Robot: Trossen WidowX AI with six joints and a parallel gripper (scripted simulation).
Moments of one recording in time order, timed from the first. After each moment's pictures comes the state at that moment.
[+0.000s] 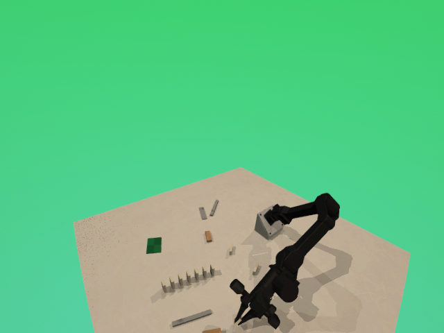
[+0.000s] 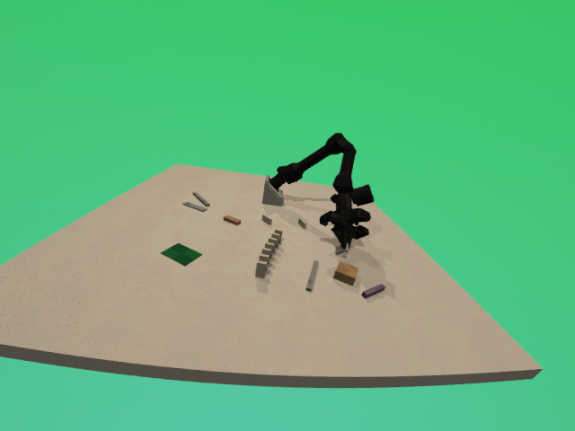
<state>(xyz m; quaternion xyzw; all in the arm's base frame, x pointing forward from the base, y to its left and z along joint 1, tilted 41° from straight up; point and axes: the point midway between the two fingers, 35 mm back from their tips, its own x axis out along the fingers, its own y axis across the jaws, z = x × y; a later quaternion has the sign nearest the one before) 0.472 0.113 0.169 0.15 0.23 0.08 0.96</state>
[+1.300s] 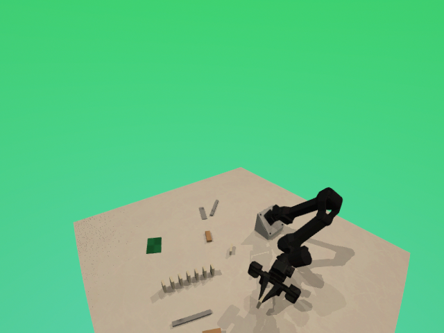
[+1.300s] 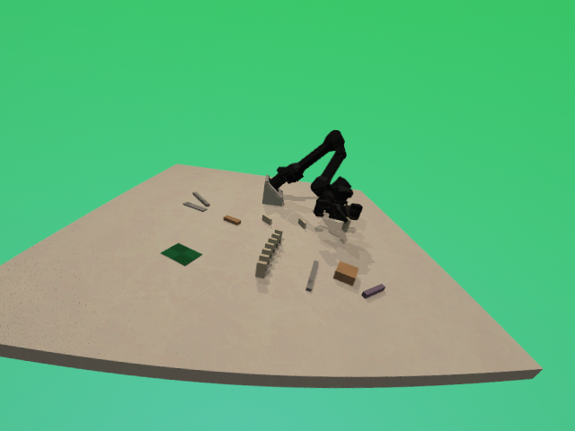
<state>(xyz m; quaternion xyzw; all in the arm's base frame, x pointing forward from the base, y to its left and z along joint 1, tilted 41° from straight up) 0.381 0.104 0.203 0.33 -0.06 0.02 0.94</state>
